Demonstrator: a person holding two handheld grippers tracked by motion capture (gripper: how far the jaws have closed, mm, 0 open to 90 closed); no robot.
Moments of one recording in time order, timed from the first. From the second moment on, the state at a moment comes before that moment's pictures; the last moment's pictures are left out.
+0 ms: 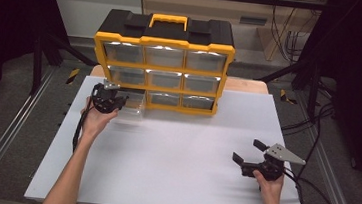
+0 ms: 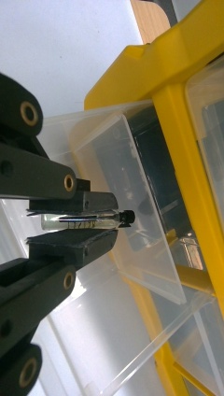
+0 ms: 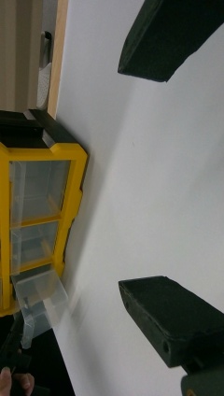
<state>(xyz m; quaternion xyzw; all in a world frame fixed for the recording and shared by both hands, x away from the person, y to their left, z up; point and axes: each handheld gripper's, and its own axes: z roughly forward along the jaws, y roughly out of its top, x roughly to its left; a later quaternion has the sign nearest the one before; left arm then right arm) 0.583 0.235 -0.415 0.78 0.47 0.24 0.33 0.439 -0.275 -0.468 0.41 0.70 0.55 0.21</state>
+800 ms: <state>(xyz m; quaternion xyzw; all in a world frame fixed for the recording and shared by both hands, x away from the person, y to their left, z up) 0.574 0.239 -0.401 0.76 0.47 0.25 0.38 0.439 -0.275 -0.468 0.41 0.70 0.55 0.21</state>
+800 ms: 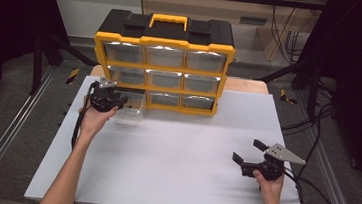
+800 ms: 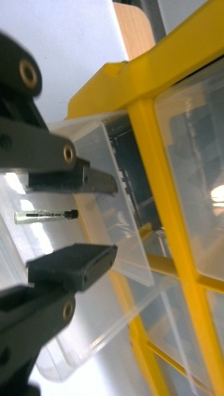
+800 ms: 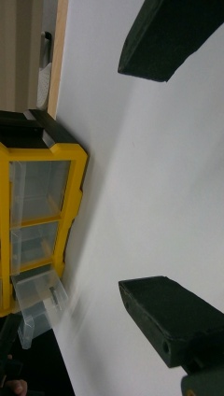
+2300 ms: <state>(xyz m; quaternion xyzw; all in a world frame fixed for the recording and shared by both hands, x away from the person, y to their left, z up) 0.502 0.247 -0.382 0.72 0.40 0.25 0.51 0.439 -0.276 -0.467 0.41 0.69 0.55 0.21</state>
